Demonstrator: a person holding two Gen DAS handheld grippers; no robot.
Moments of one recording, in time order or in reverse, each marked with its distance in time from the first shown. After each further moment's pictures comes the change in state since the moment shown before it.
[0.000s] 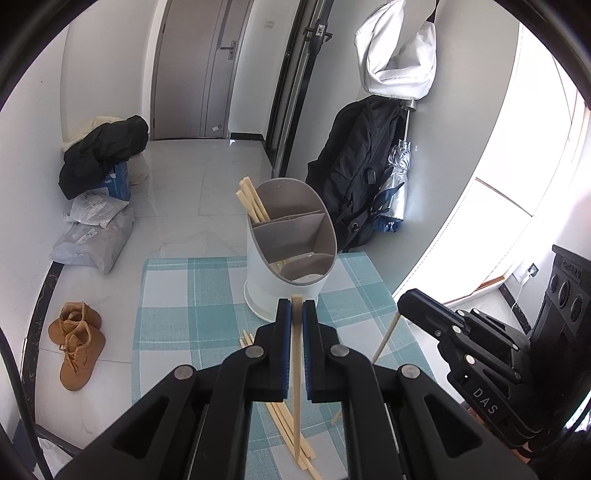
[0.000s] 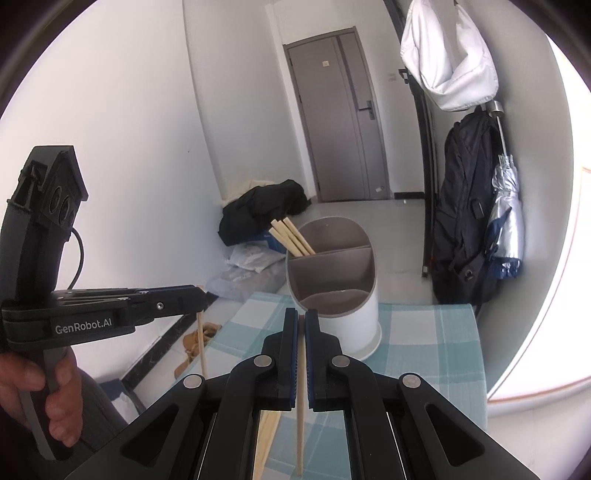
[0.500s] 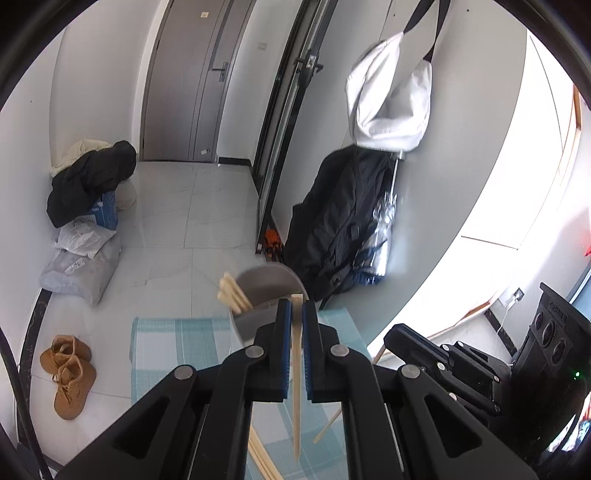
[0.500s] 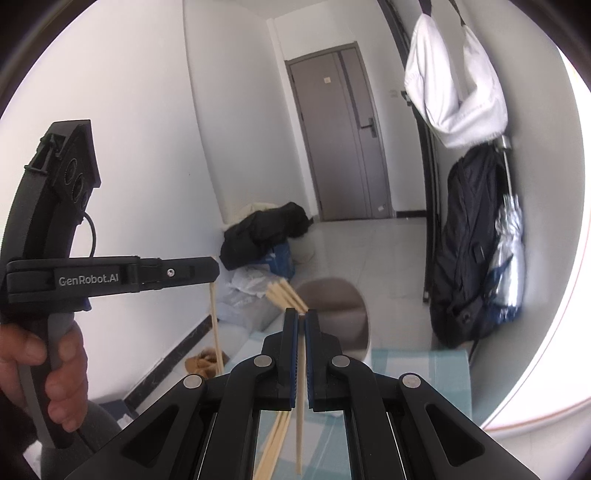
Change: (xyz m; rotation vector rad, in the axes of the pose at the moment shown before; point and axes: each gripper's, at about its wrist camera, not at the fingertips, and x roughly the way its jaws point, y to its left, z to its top) left arm -0.016 -0.006 0.078 -0.015 -0.093 -0.057; right arm -0.004 -0.008 0.067 -0.013 -0.066 0.014
